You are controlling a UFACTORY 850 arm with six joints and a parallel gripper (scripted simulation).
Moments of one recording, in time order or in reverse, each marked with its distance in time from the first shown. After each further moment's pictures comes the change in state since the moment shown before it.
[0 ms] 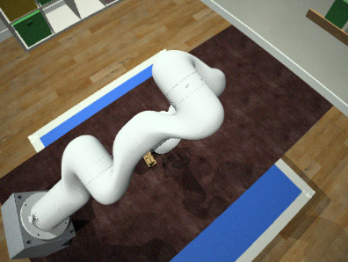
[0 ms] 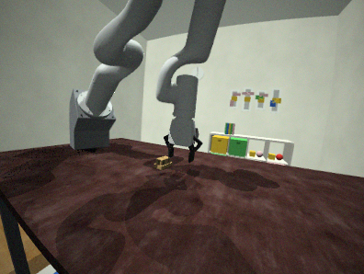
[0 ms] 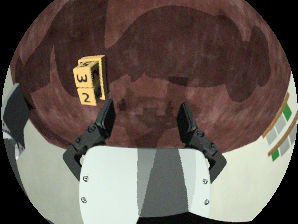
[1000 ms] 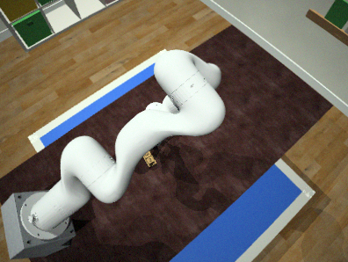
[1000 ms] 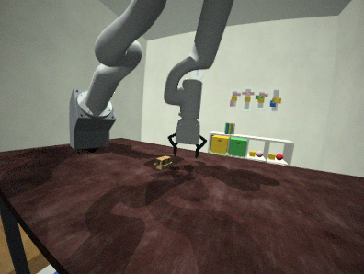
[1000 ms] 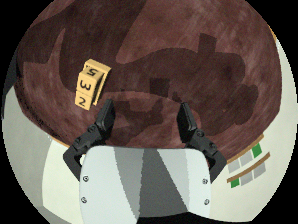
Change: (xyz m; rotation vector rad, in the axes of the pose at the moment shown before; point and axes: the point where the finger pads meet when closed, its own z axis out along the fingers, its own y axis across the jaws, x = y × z) arm 0.053 -0.001 0.000 -0.002 0.002 -0.436
